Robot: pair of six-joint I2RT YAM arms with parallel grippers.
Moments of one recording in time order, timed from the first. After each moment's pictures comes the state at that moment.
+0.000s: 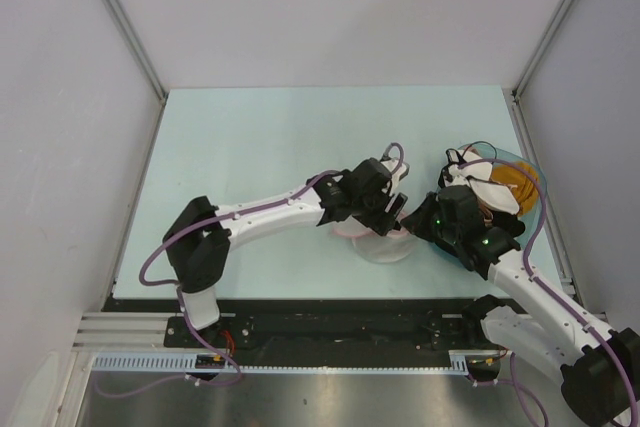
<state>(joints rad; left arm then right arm) -1.02 1.79 1.41 -0.43 -0.03 -0.29 0.48 0.86 0.57 -0.36 -0.01 0.80</state>
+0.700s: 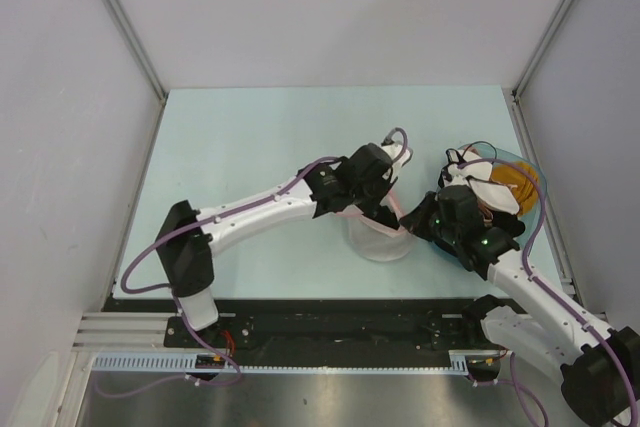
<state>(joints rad) -1.02 1.77 1.52 -0.55 -0.17 -0.17 0.48 0.86 0.56 -0.33 -0.02 0.80</state>
